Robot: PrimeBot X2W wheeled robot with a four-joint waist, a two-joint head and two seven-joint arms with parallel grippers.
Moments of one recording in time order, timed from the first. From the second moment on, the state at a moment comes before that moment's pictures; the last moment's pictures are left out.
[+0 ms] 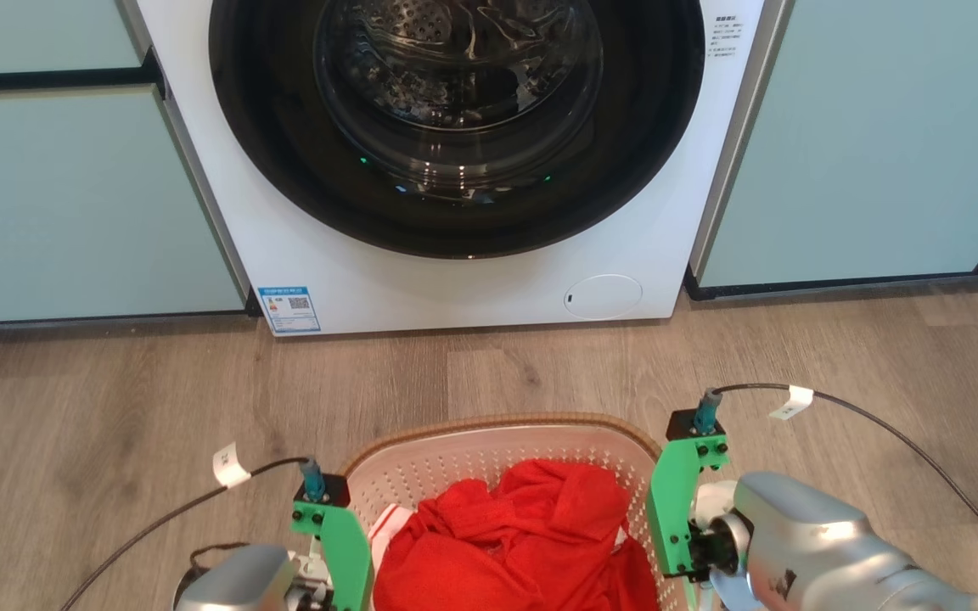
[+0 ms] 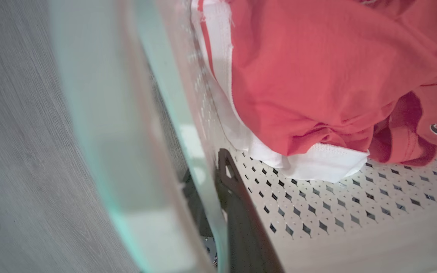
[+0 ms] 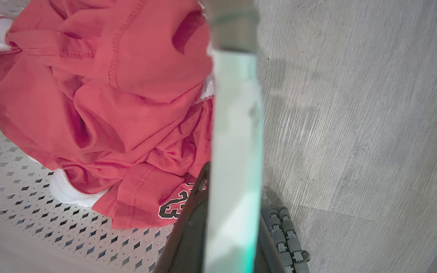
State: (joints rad) left arm -0.52 0.07 -1.12 1.23 -0.99 -0.13 0.48; right arm -0.69 -0.07 1.29 1.18 1.32 0.12 0.47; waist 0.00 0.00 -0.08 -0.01
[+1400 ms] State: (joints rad) left arm -0.56 0.06 -1.19 1.25 -1.05 -0.13 0.45; right arm -0.69 -0.07 1.29 1.18 1.33 0.12 0.42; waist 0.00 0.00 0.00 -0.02
